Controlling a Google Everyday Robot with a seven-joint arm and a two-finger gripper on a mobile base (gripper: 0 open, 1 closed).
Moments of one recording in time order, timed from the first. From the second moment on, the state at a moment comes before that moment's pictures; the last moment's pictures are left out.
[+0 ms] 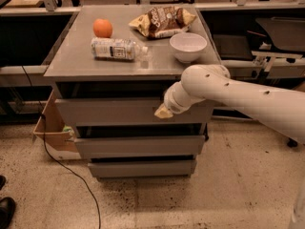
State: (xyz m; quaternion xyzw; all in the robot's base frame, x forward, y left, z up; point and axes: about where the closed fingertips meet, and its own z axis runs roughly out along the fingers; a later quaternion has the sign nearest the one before) arm 0.661 -0.039 0.677 -0.57 0.76 0.05 0.29
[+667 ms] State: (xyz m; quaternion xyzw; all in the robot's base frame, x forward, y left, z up) arm 0.661 -0.040 0.688 -0.57 0.76 0.05 0.29
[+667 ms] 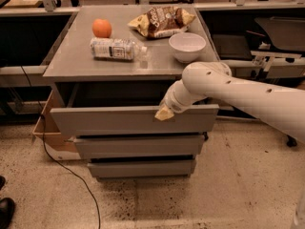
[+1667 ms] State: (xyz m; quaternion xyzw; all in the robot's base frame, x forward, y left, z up) arm 0.638 -0.050 0.688 -0.57 0.77 0.06 0.28
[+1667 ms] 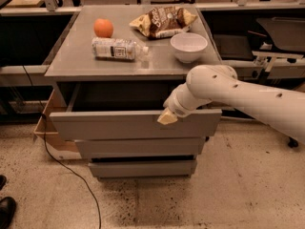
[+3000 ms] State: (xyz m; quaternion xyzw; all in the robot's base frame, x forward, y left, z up) arm 0.573 -0.109 0.756 -0.59 0.76 0.05 0.26
